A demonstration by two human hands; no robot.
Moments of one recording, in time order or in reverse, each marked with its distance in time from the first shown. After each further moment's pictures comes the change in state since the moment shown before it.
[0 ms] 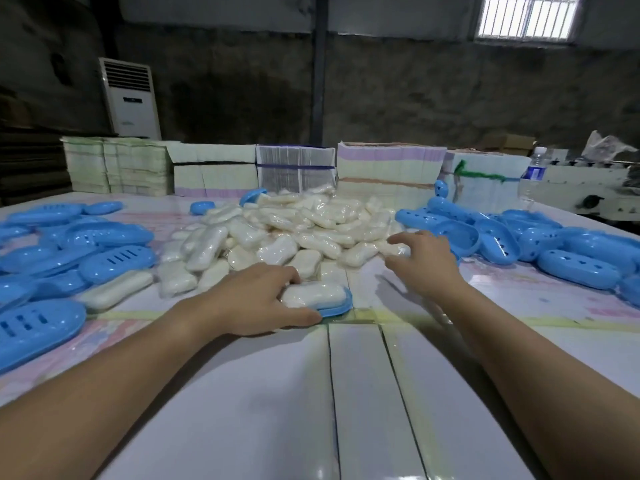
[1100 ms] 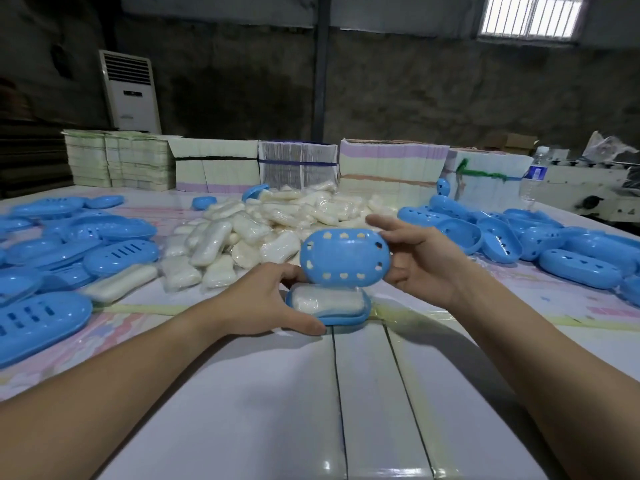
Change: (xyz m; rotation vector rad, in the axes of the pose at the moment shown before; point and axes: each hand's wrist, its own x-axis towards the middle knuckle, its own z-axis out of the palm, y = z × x) left_hand -0.007 -0.001 0.010 -0.626 0.024 0.078; right_hand -0.021 -0.032 -0.026 1.585 -0.652 0.233
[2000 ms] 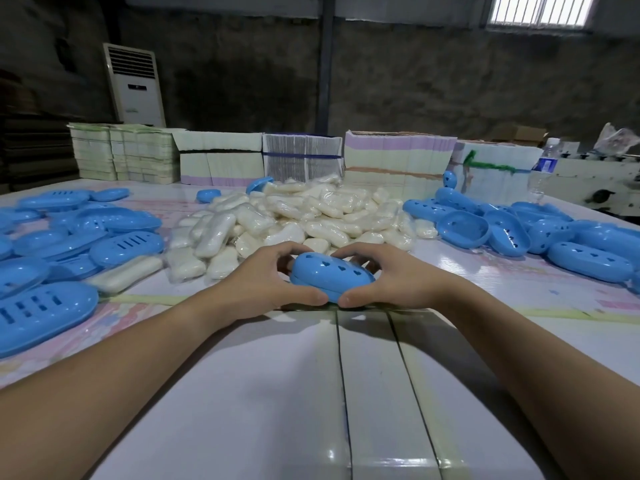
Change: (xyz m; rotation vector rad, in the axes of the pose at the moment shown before) left_hand 0.005 -0.004 -0.002 -0.113 0.136 -0.018; right_hand 0.001 0.024 0.009 -1.341 -0.149 -0.211
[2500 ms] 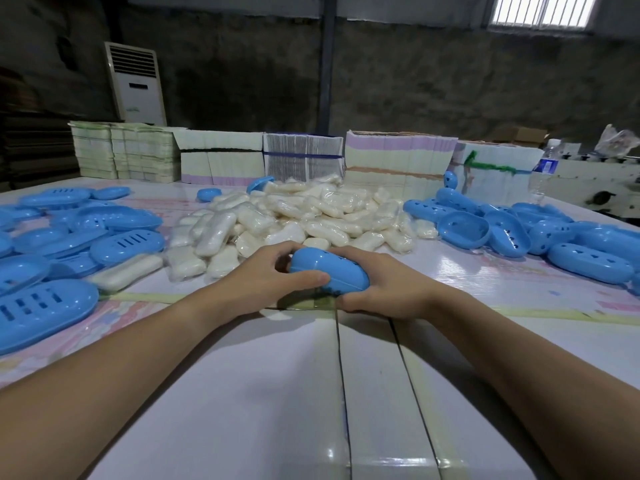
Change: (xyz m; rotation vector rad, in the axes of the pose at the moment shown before) left_hand 0.003 -0.001 0.001 -0.081 -0.020 0.014; right_hand 0.001 0.000 0.013 -0.048 0.008 -0.081
